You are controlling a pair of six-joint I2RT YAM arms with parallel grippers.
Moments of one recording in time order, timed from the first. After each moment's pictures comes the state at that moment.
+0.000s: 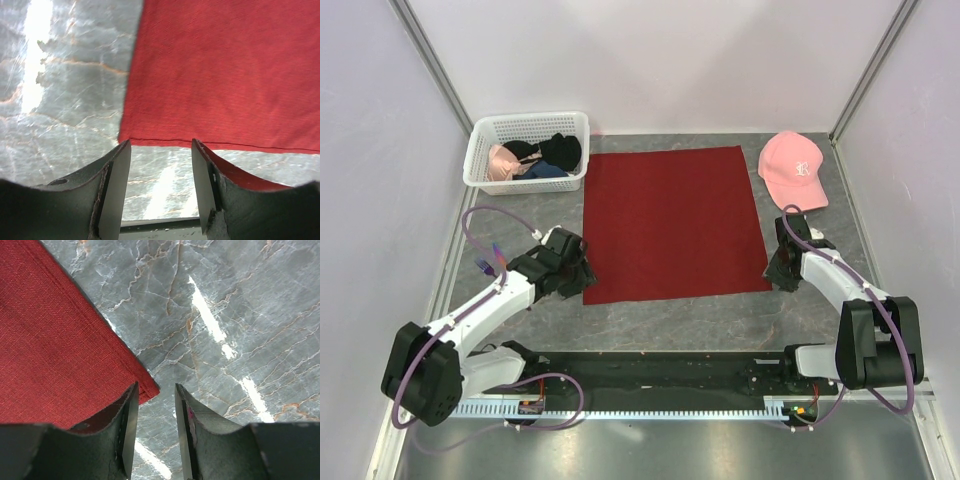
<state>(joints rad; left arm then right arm) -0.49 1.13 0.65 -0.56 -0.10 -0.91 0.06 1.32 0.68 -0.60 0.21 0.63</state>
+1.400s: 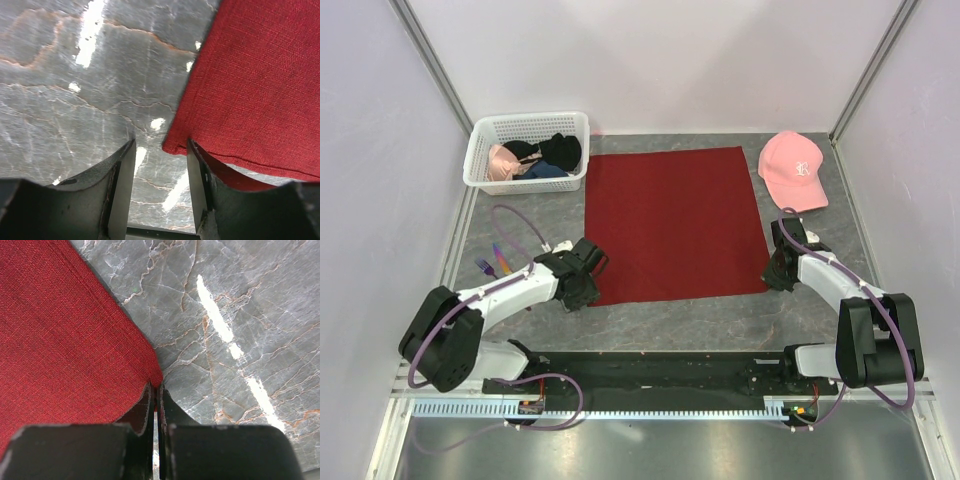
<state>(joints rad) -0.61 1.32 0.66 -0.66 -0.24 -1.05 0.09 1.33 0.64 -0.54 0.19 0.67</state>
